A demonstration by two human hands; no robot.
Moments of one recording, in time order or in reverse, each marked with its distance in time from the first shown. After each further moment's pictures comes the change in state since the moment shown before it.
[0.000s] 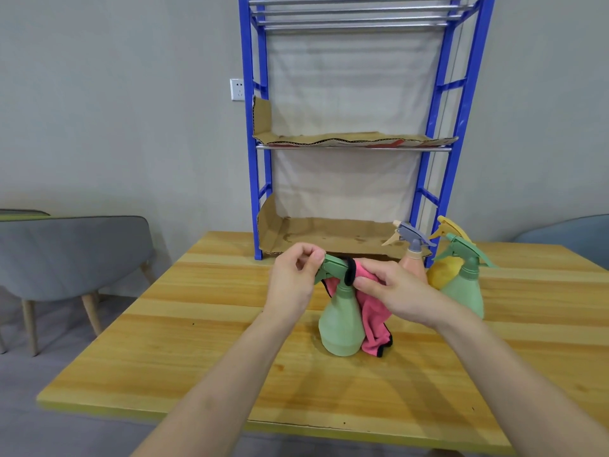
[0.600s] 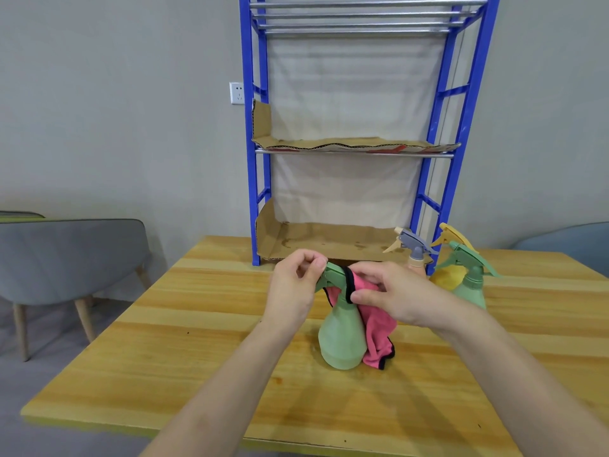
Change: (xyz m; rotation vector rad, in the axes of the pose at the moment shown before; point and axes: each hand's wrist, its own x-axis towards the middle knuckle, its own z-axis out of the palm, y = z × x) left_hand 0.004 0.000 0.002 -0.002 -0.001 0.041; right_hand 0.006 -0.019 -0.014 -0.237 -0.037 0.067
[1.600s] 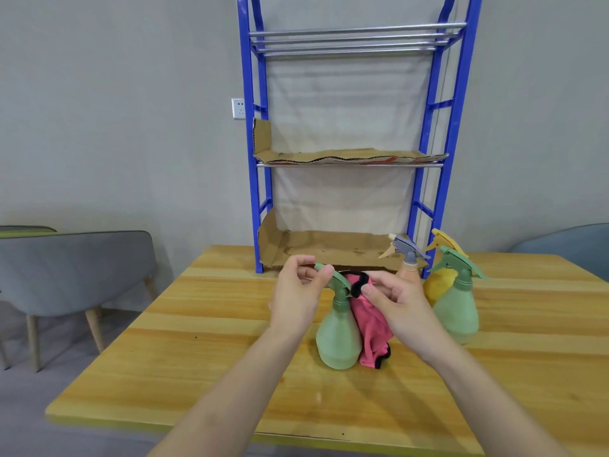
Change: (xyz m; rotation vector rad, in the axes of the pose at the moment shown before) left_hand -0.014 0.015 0.005 0.014 0.053 -0.196; right_hand -0.034 -0.002 0.036 0.690 0.398 -0.028
